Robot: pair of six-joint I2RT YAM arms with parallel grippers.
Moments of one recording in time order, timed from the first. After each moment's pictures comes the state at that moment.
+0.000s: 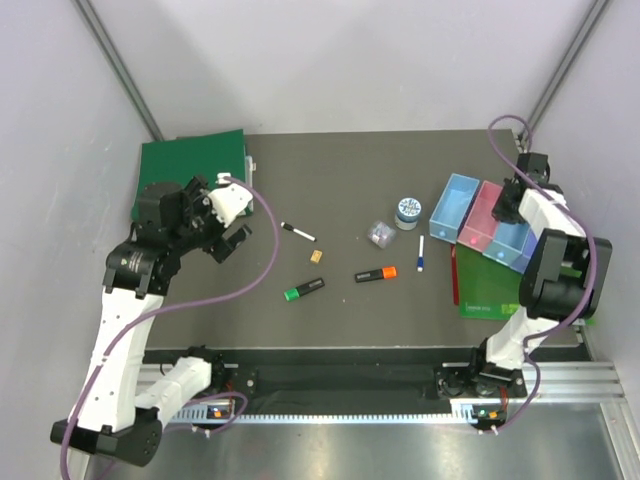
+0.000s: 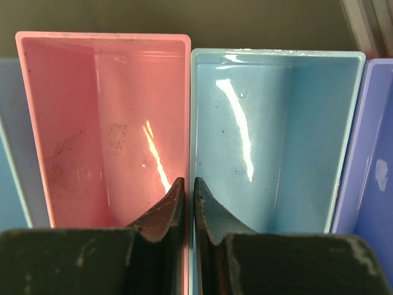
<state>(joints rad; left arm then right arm) -0.19 0.93 1.27 -0.89 0.21 0.68 -0.24 1.70 1.22 -0.48 0.10 0.22</state>
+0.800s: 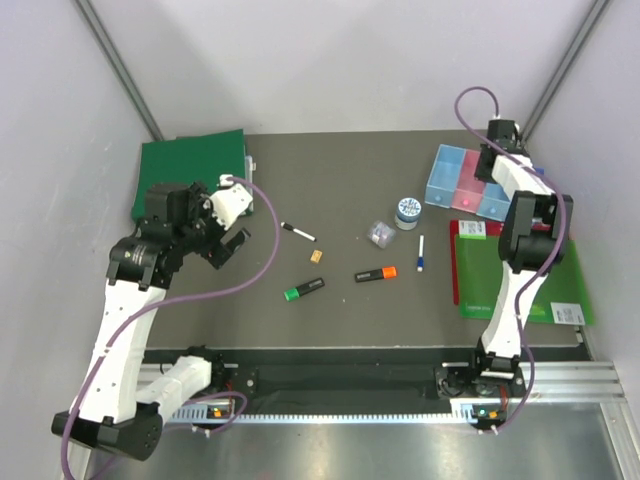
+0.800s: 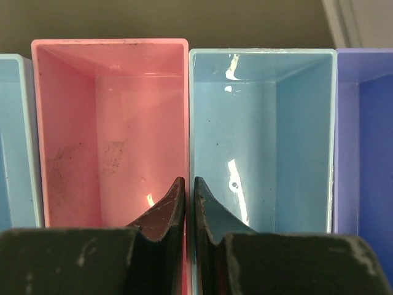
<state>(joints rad) -0.19 0.96 1.28 -0.99 0.13 0.66 -0.12 2.15 1.73 -0.43 0.23 0.13</state>
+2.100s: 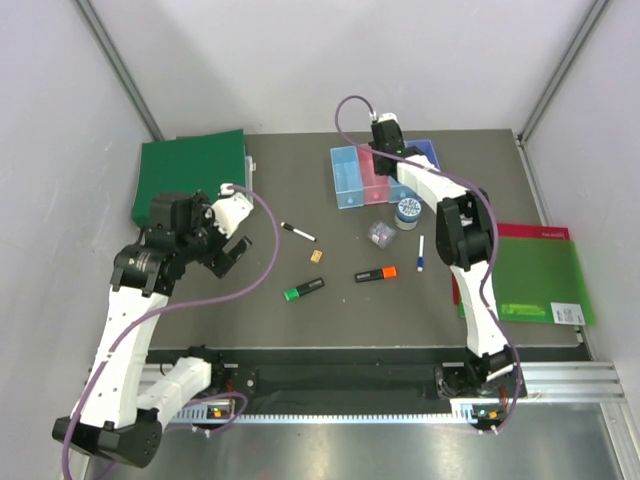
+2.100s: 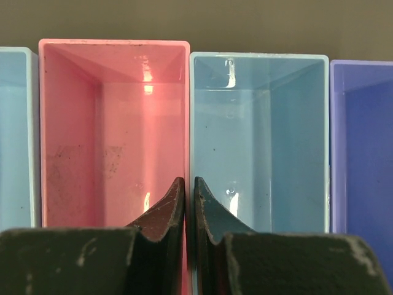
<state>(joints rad) -0.19 0.92 1.20 -0.99 0.14 0.62 0.38 2.37 2.03 -0.38 0.30 0.09</state>
